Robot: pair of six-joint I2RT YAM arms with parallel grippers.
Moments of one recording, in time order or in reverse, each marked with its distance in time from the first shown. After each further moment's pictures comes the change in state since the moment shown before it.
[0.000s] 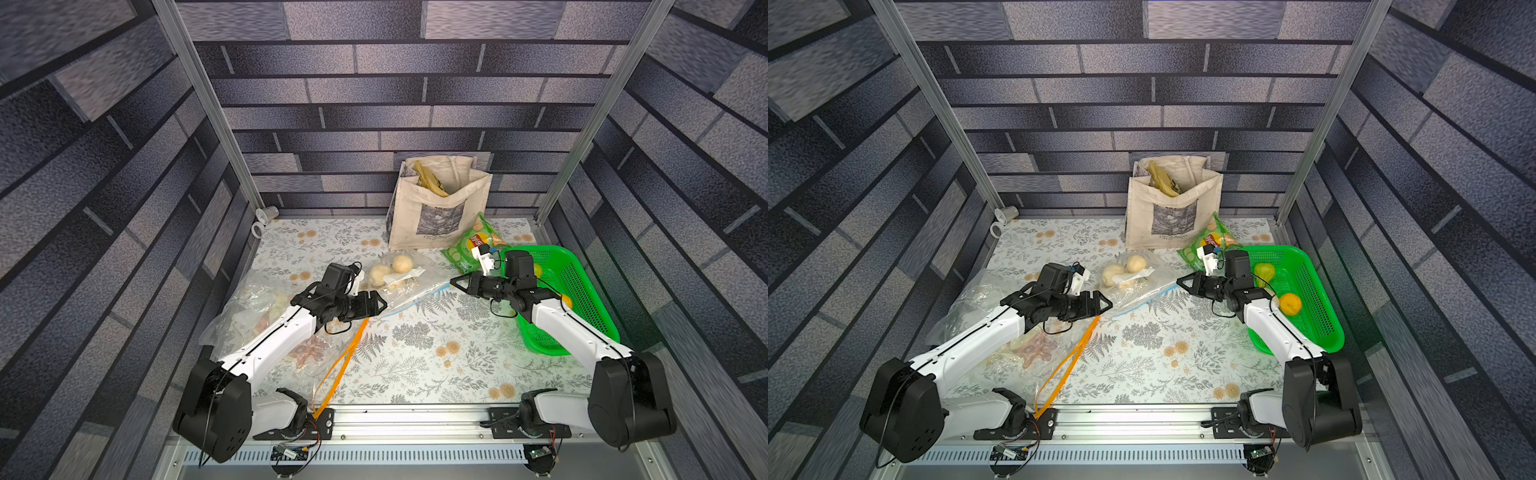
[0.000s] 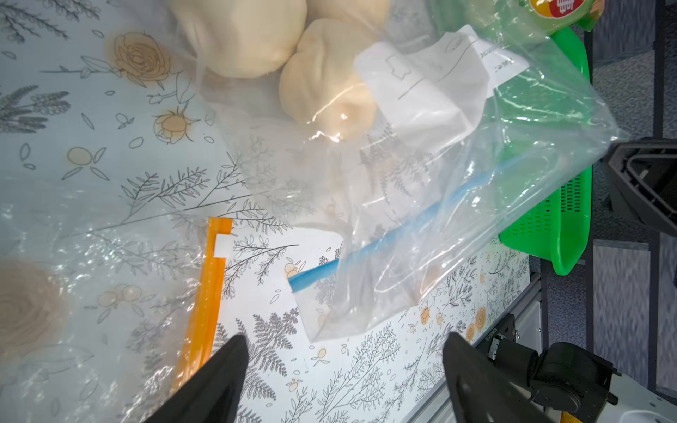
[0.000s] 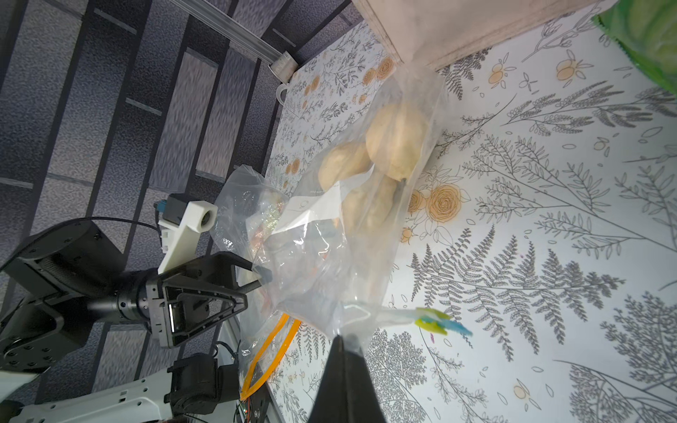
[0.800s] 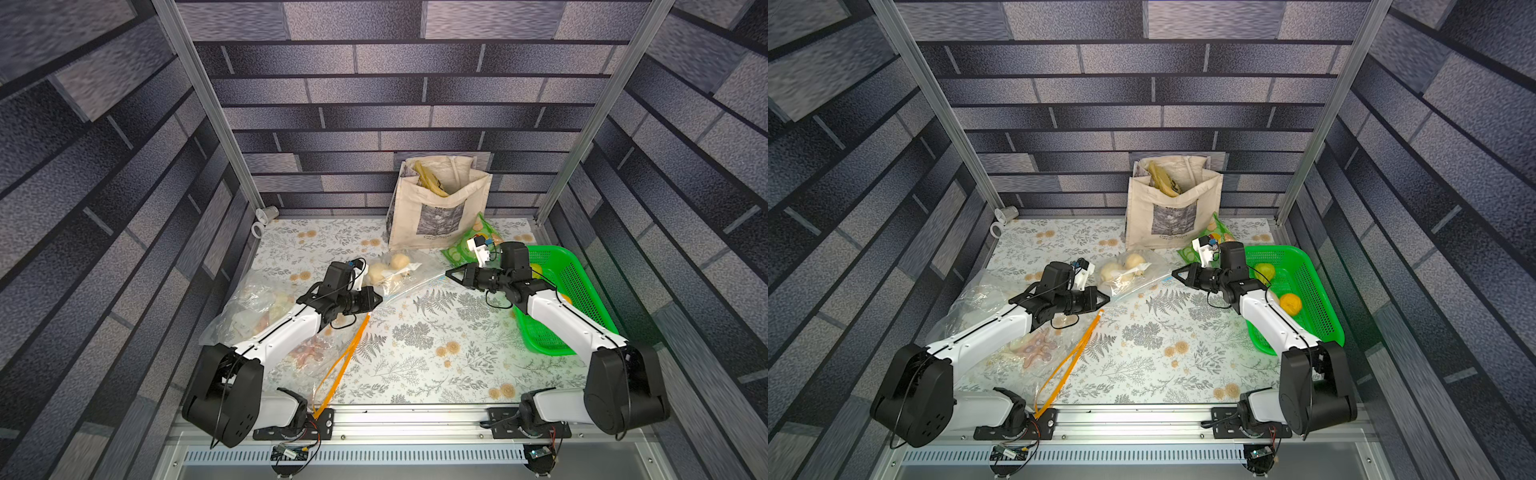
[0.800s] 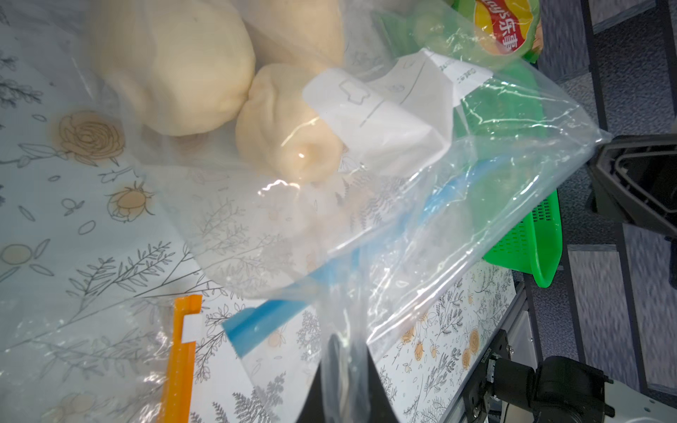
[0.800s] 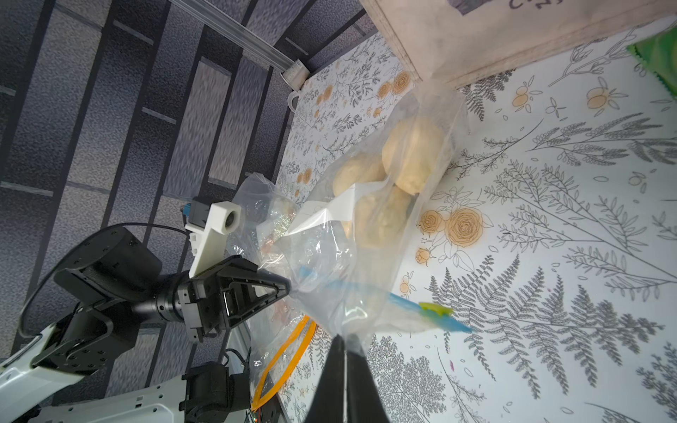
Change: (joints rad) left arm 0.042 0.063 -0.027 0.257 0.049 0.037; right arm 0.019 0.056 0.107 -0.036 0.006 -0.008
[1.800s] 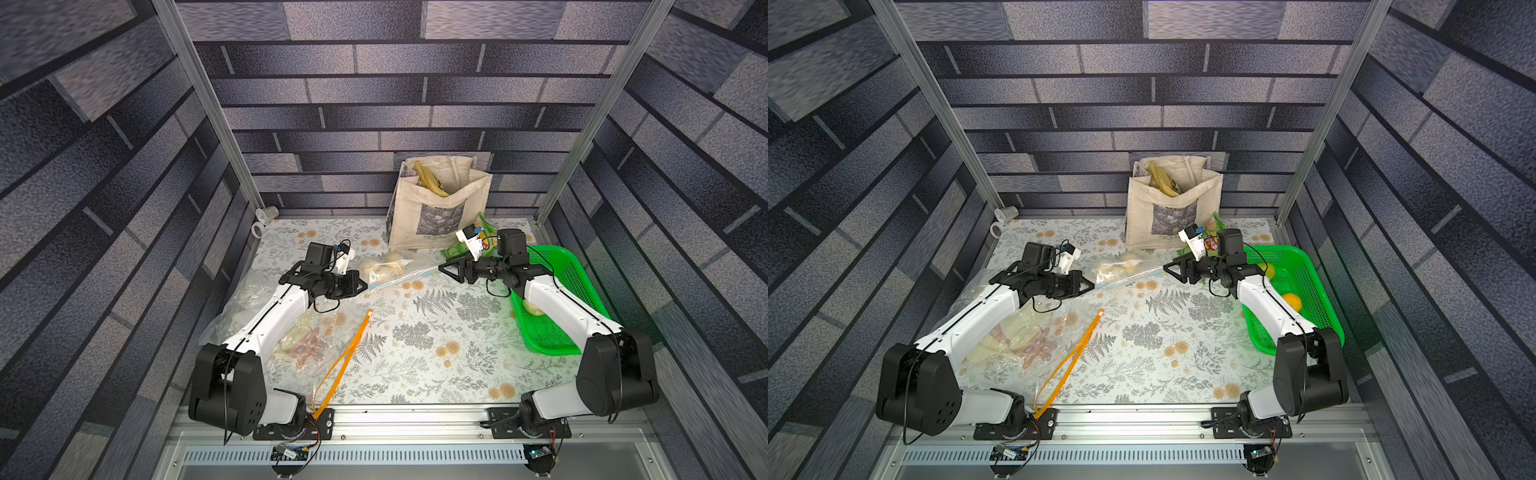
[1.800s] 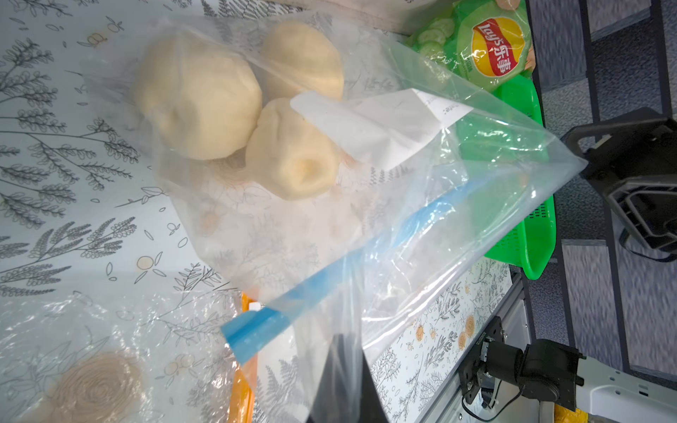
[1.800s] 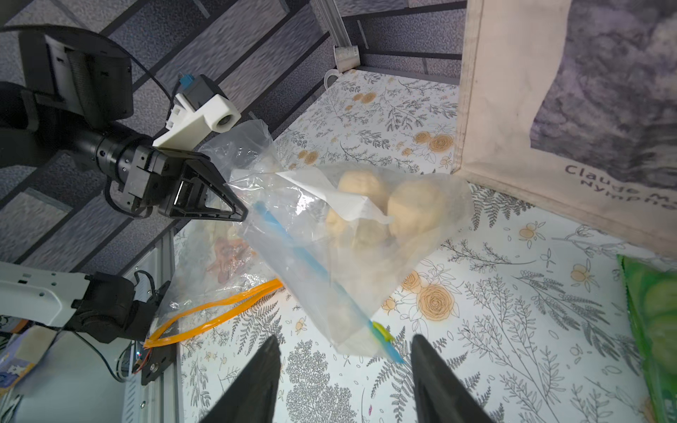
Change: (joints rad) left arm 0.158 0.055 0.219 -0.342 0.134 0.203; right arm -0.007 0.089 0.141 -0.065 -0.097 -0.598
